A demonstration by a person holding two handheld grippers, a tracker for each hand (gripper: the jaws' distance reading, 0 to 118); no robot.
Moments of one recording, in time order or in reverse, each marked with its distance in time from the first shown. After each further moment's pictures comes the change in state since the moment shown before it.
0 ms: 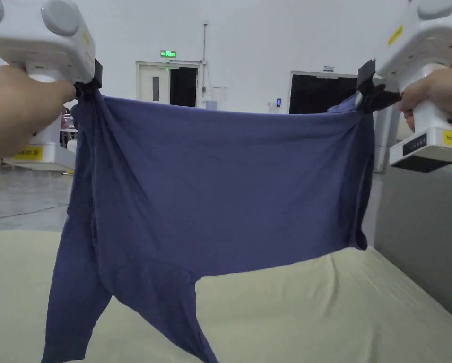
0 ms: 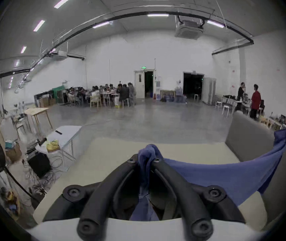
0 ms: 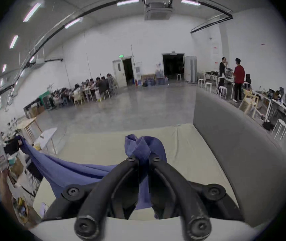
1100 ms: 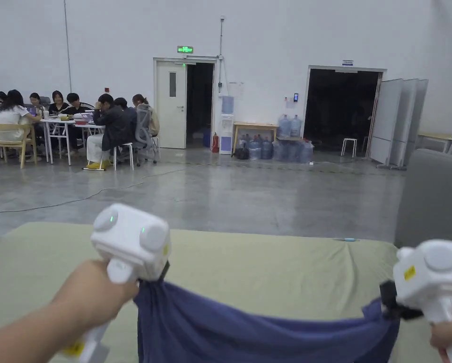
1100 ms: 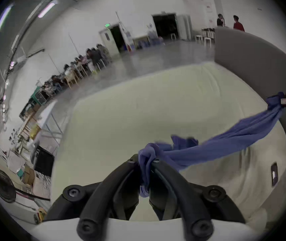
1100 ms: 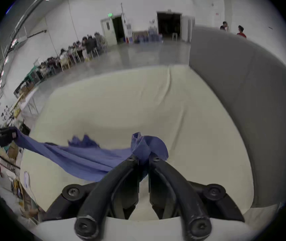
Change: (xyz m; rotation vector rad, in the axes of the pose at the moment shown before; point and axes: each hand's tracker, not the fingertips) left arm 0.048 -0.304 -0.069 -0.541 -0.111 -0.365; right arm 0.102 -0.334 -0.128 -0.471 -0.066 0.033
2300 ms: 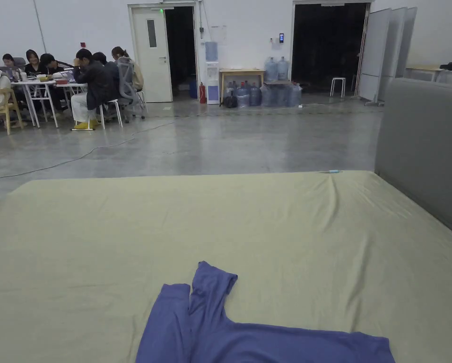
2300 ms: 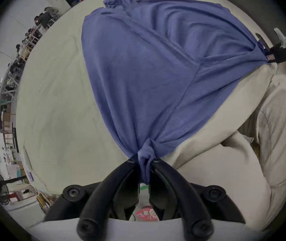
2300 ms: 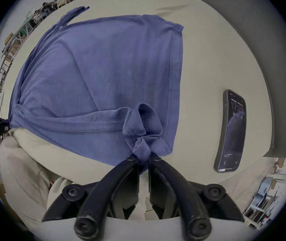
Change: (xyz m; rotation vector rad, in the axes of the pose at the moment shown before) left arm 0.086 -0.383 -0.001 -0.520 -0.207 -0.227; right arm 0.027 -0.353 -0.031 -0.462 -0.087 0.150
